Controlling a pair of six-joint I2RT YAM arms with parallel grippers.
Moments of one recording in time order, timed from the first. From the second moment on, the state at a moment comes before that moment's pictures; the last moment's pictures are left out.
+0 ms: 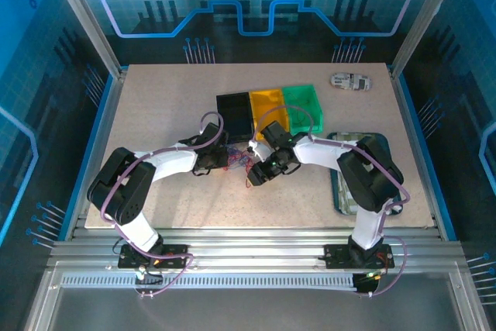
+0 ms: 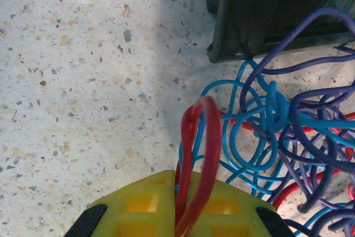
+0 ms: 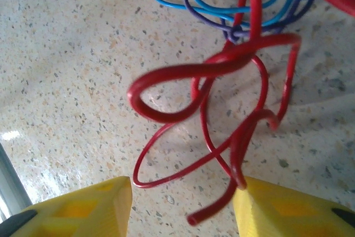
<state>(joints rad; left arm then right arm) -0.48 1.67 0.86 -0.28 -0.10 -0.58 0.66 1.83 1.09 -0.47 -0.47 0.06</state>
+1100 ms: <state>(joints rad) -0.48 1.68 0.85 -0.26 -0.10 -0.58 0.61 1.83 1.11 -0.52 -0.21 0.15</state>
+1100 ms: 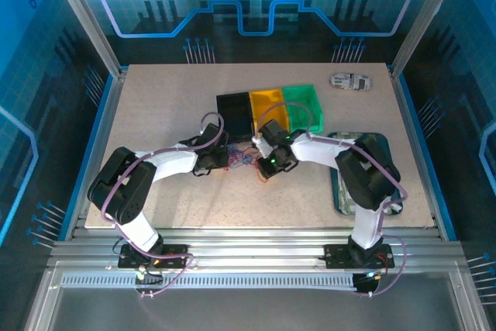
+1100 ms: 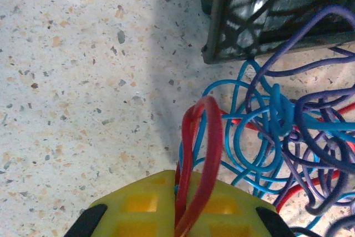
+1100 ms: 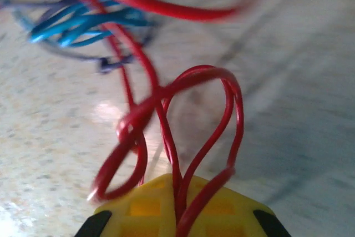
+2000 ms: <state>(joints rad) -0.48 1.69 0.86 -0.25 -0.09 -0.56 0.19 1.72 1.32 -0.49 -0.23 0.25</state>
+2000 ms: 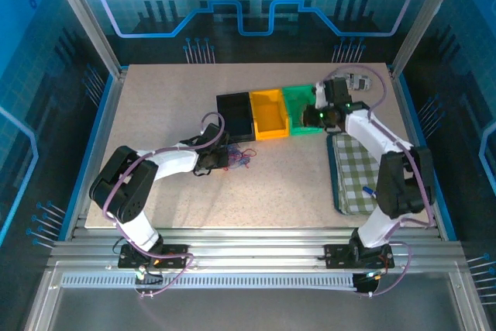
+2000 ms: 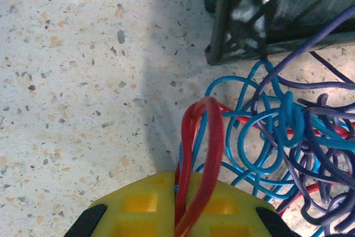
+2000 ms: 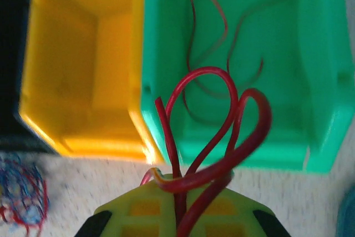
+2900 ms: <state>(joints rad) -0.48 1.69 0.86 -0.21 0.07 -0.49 0.54 1.78 1.19 -0.50 -0.45 0.14</state>
